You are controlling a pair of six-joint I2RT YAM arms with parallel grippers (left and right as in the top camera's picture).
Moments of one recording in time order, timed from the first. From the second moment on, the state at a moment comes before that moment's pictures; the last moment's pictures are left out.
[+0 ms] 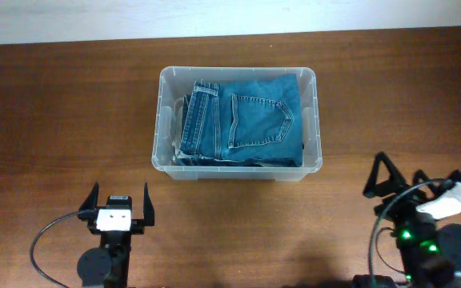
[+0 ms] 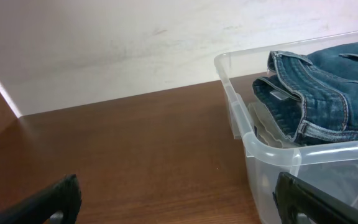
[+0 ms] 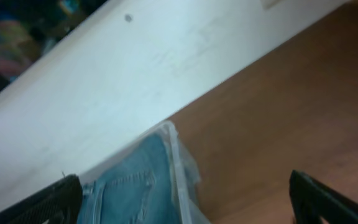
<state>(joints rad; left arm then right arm) 0.03 0.01 0.01 -0.07 0.03 0.18 -0.09 0.34 0.70 -0.56 -0.03 0.57</state>
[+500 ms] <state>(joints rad) 0.03 0.01 0.01 -0.07 0.03 0.18 0.04 0.18 0.32 -0.20 -0.07 0.41</state>
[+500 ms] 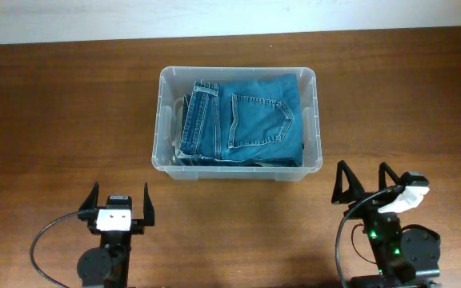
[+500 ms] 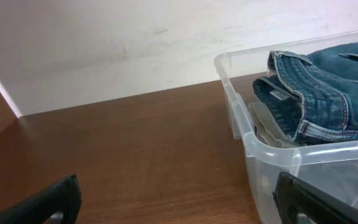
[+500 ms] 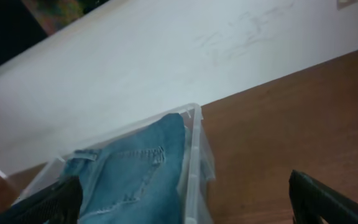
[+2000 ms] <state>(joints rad) 0.03 0.01 0.01 -0.07 0.03 0.18 0.04 0.01 0.10 0.12 -0.07 0.20</state>
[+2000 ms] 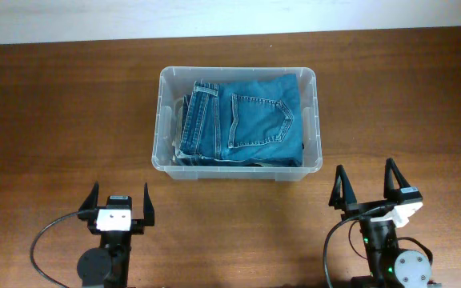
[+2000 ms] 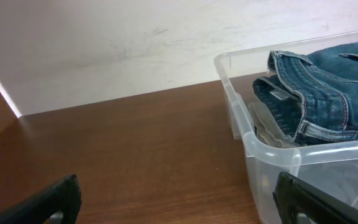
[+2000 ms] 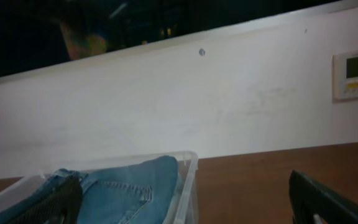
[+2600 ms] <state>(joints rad) 0.03 0.01 0.01 -0.07 0.03 0.18 0.04 0.01 0.01 0.13 -0.07 0.17</state>
